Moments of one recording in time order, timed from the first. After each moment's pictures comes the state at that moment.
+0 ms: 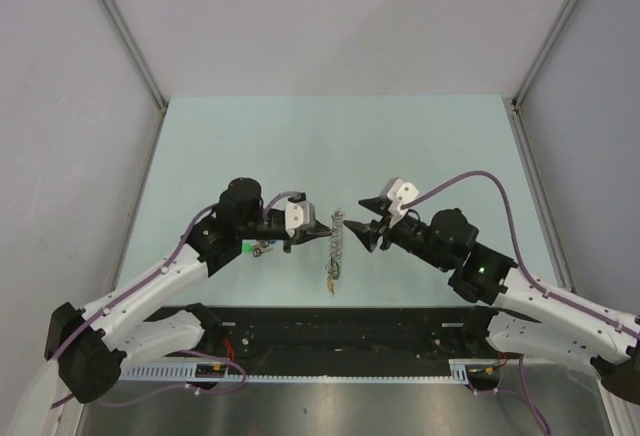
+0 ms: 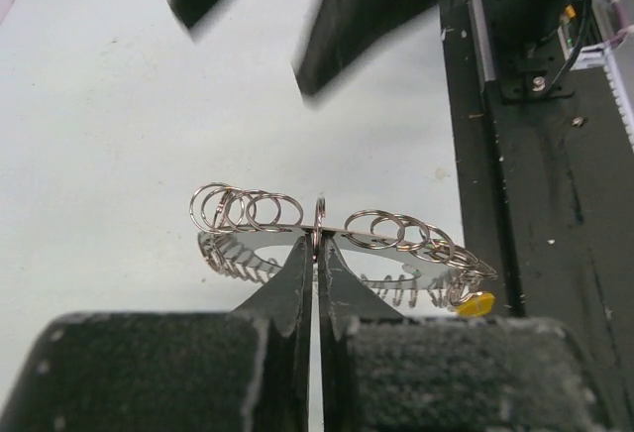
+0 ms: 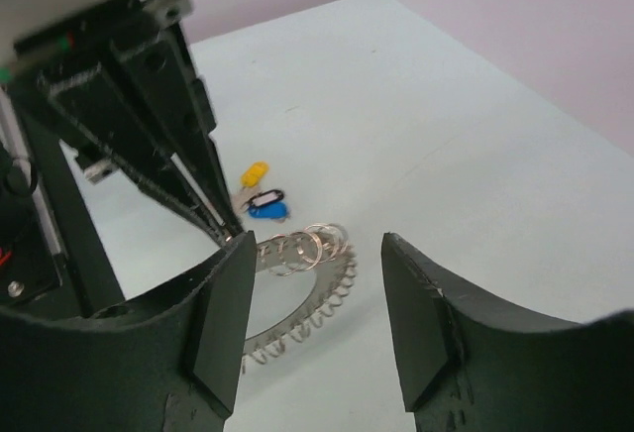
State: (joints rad) left arm -0.69 0.98 0.73 -0.06 0.76 0.39; right arm 1.01 0.84 0.67 0.14 0.03 -0.07
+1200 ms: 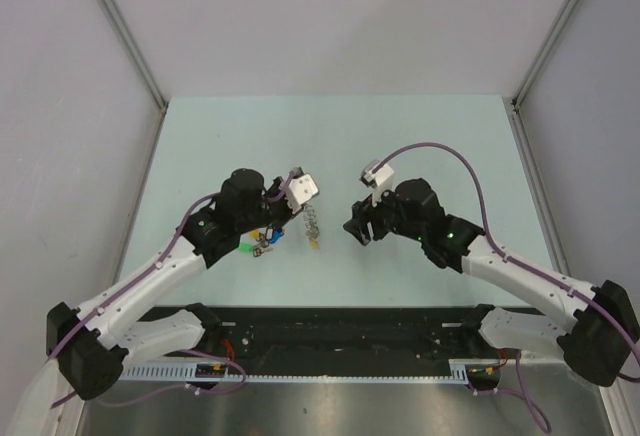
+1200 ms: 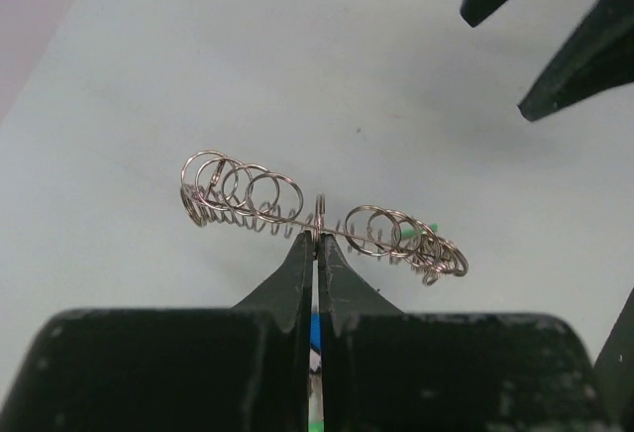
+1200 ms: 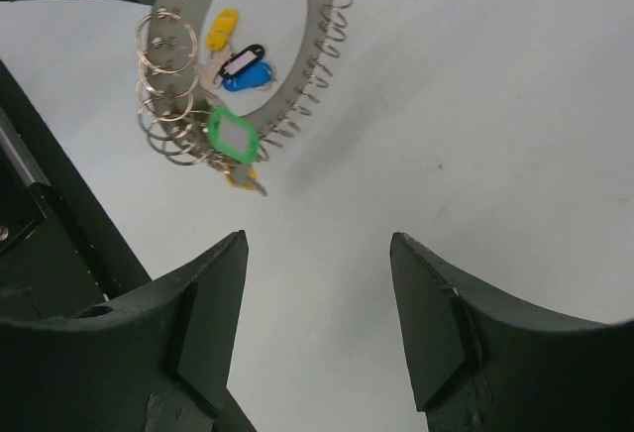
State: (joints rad) left arm -0.68 1.02 0.85 -0.29 0.21 0.44; right arm 0.77 1.09 0.78 -0.11 -0.14 0.13
